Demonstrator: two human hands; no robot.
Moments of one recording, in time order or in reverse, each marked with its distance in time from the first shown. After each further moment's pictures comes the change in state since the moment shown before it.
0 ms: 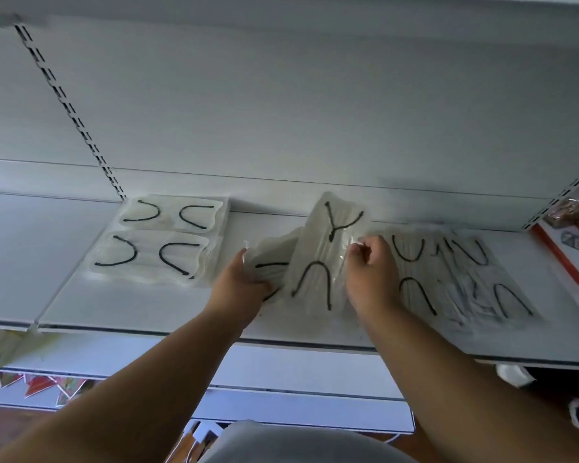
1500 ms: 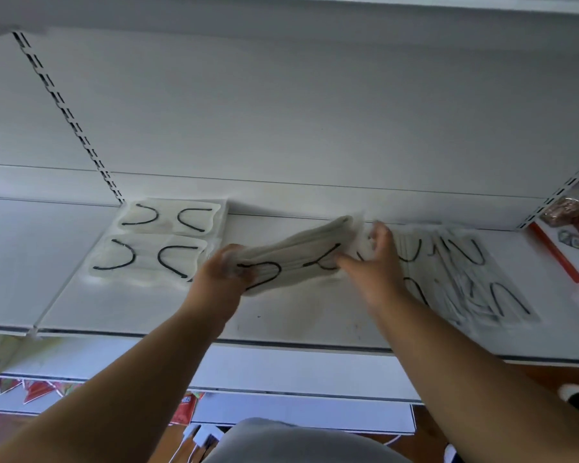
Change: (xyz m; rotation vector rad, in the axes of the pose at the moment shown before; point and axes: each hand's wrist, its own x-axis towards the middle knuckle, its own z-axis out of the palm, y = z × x) left_hand 0.005 0.000 -0.021 -0.131 0.052 0.087; right_hand 0.017 0.008 -0.009 0.122 -0.104 0.047
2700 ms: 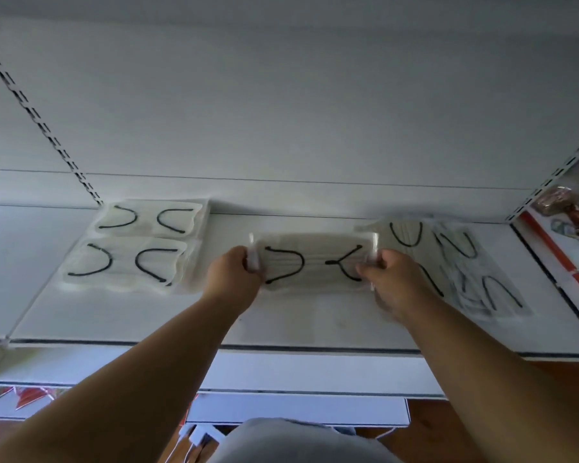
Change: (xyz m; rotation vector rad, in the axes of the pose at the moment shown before) left_hand 0.029 -0.004 0.047 0.553 0.029 -0.003; right_hand 0.031 0.050 -0.054 -0.128 -0.129 0.078
